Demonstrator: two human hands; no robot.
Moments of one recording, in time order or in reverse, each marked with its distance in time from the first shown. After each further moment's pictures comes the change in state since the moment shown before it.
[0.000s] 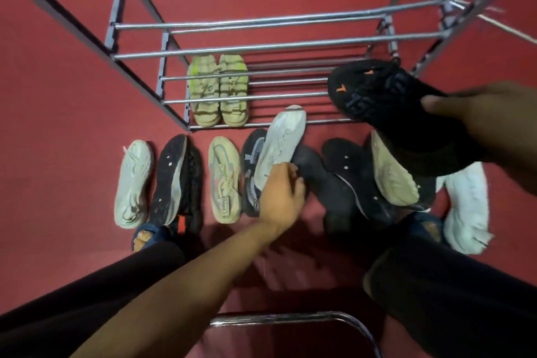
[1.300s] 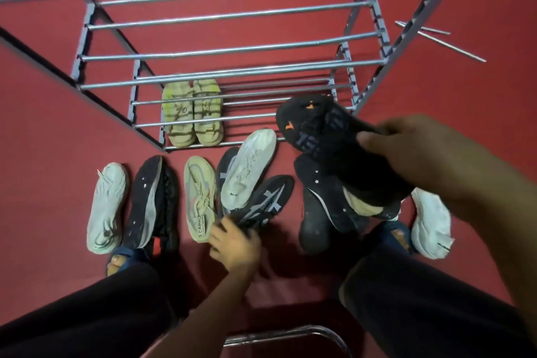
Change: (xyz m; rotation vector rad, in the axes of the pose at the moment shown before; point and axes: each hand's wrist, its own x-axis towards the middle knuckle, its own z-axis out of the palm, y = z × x) left_hand -0.047 -0.029 0.029 0.401 0.101 -0.659; right_hand -0.012 -0.005 -0.014 -0.275 -0.033 -0.049
